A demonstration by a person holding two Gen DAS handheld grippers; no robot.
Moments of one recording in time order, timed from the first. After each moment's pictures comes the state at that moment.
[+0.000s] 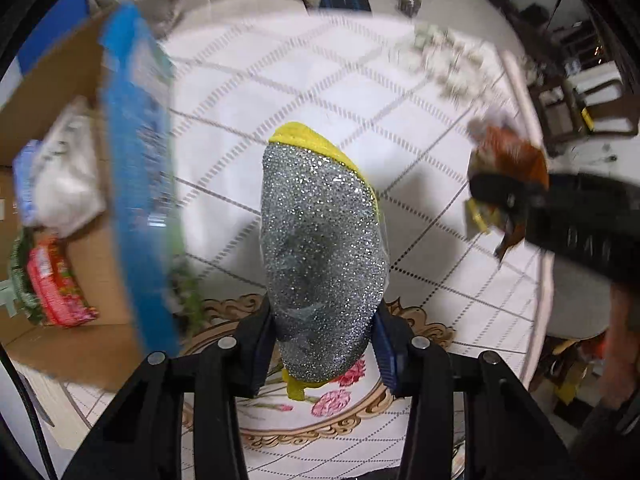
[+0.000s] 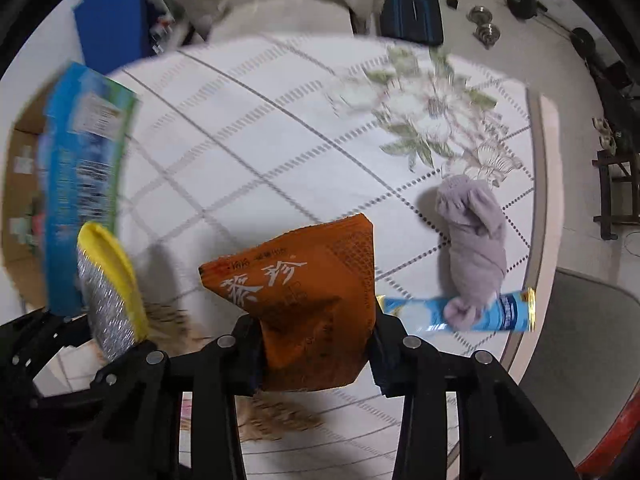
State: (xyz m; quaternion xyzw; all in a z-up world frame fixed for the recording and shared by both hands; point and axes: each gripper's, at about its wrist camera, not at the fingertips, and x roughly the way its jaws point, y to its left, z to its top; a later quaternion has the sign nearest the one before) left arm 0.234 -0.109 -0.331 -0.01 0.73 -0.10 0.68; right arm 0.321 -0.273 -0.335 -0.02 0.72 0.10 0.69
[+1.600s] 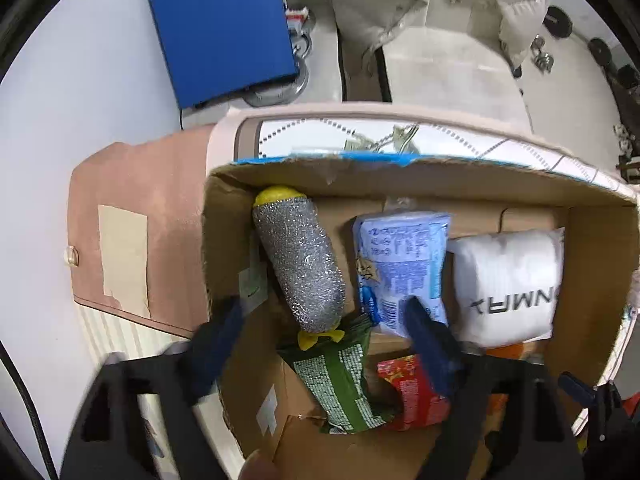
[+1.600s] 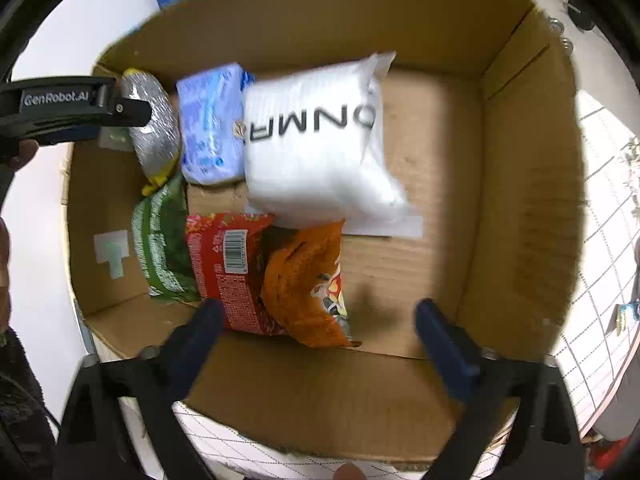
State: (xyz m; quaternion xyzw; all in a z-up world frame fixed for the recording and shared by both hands) left arm 0.366 0.256 -0.333 0.00 0.73 0.05 0.68; right arm 0.290 0.085 -0.369 0.02 0.74 0.15 0.66
